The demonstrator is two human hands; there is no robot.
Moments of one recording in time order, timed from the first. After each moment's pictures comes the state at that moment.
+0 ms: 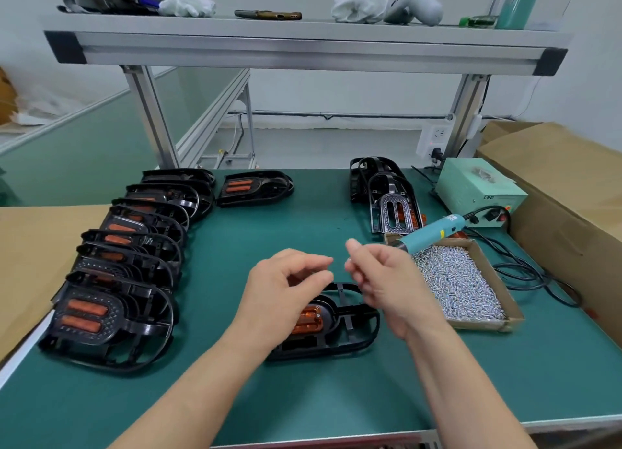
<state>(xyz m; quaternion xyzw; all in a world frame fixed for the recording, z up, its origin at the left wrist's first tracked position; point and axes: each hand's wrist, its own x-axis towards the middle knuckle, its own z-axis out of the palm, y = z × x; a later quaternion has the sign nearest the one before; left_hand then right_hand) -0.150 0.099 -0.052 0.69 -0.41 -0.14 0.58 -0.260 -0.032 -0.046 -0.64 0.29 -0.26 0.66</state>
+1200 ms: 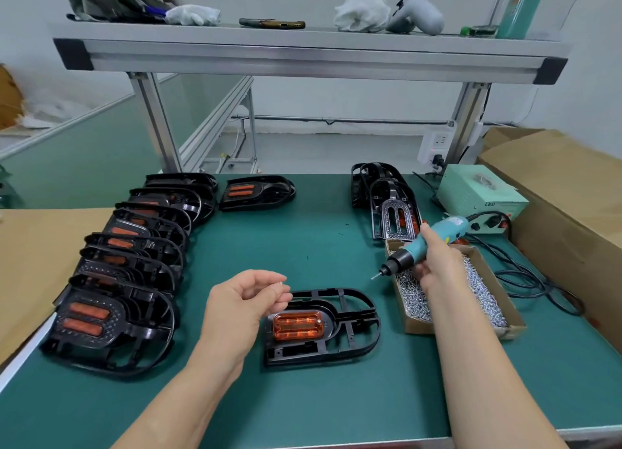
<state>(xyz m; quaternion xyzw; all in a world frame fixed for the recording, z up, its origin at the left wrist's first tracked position) -0.131 0.126 -0.072 0.66 -0.19 -0.24 0.69 -0.261 -0.153 -0.078 -0.35 0.50 -0.41 0.68</state>
